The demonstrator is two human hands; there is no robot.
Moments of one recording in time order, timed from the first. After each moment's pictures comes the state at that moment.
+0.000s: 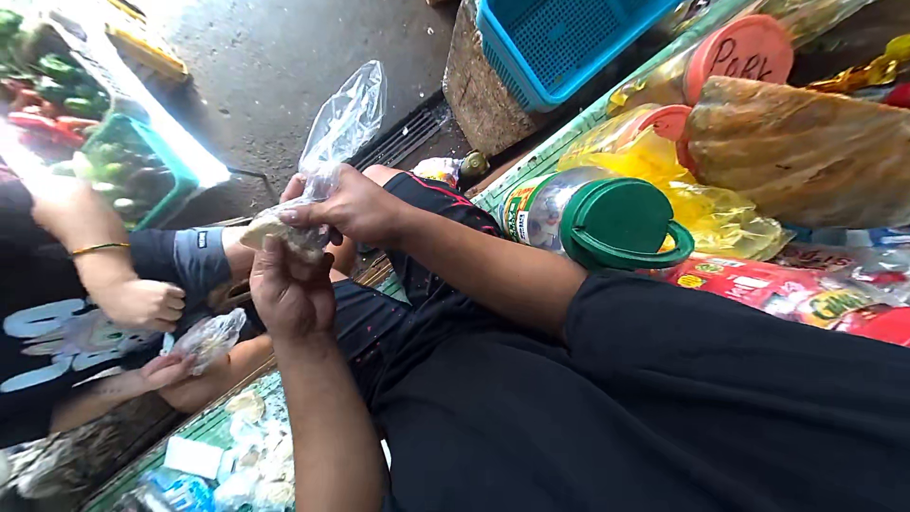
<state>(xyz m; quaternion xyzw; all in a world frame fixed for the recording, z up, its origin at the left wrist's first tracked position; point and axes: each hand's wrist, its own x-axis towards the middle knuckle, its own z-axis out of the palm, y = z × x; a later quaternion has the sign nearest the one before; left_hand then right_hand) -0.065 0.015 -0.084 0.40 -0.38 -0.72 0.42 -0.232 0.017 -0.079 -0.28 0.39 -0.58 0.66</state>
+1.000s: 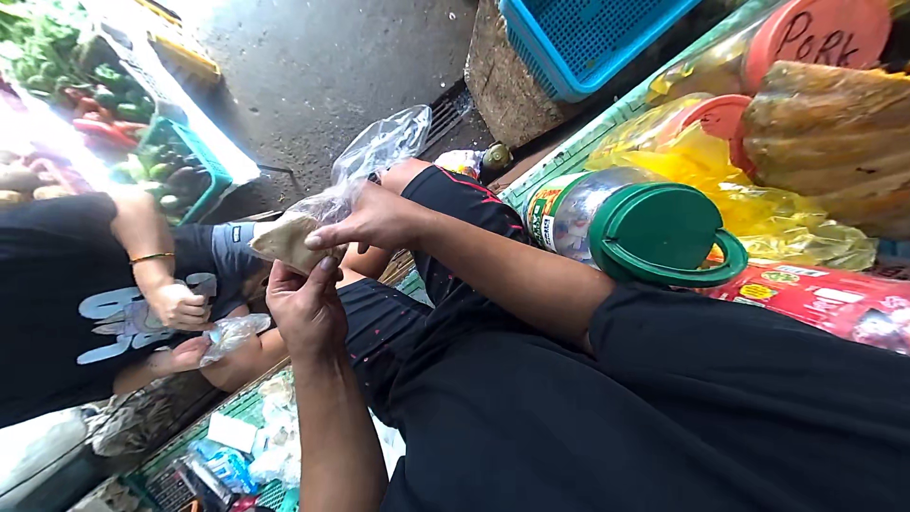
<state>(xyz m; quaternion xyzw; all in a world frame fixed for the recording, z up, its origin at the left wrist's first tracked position) -0.053 0.020 -0.077 0.45 -0.47 -0.65 0.40 -0.242 0.016 -0.094 -0.37 0.43 -0.48 0.67</state>
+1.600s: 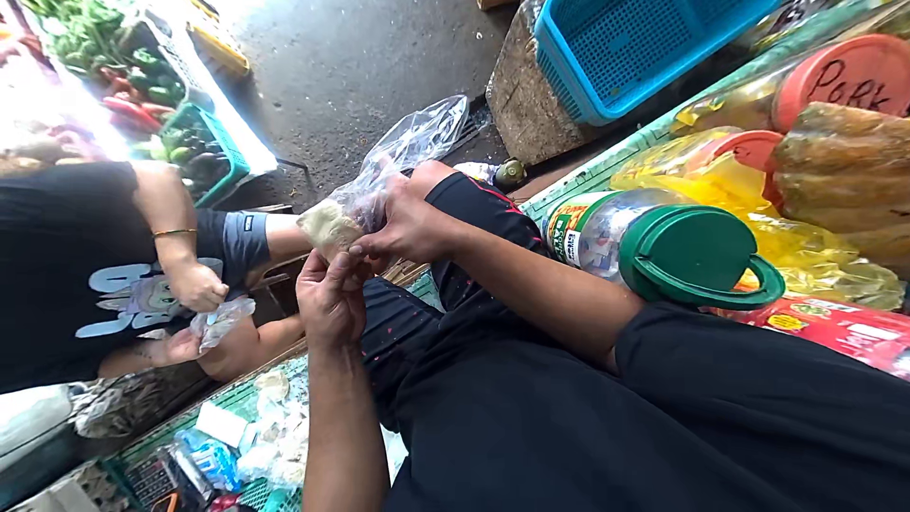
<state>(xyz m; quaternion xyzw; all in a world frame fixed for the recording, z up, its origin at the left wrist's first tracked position) -0.041 0.023 -0.086 0.43 -0.39 -0.71 0.40 -0.234 0.024 -0.098 -0.44 0.42 -0.46 0.65</state>
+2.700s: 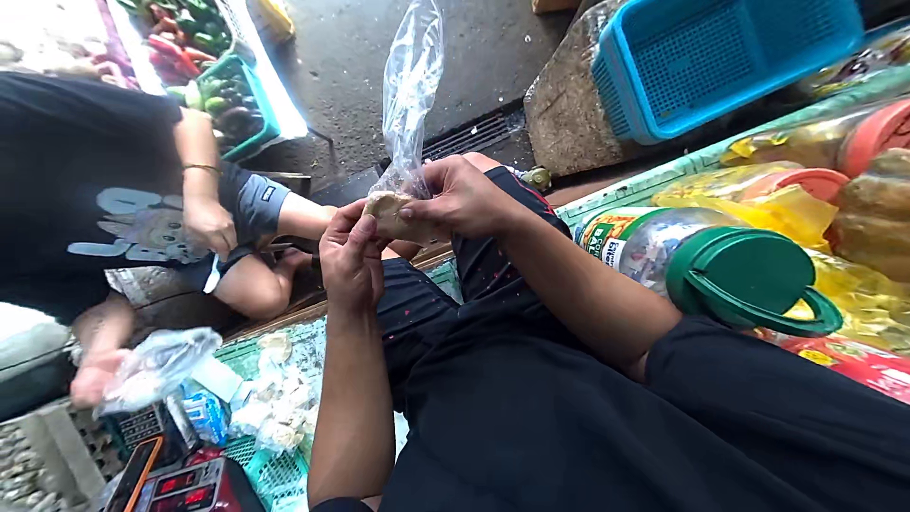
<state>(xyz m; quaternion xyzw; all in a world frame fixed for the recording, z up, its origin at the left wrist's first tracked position) -0.029 0.013 -0.079 0.39 -0.43 -0.70 0.42 -0.238 0.019 -0.089 -0.48 0.41 -0.47 0.61</state>
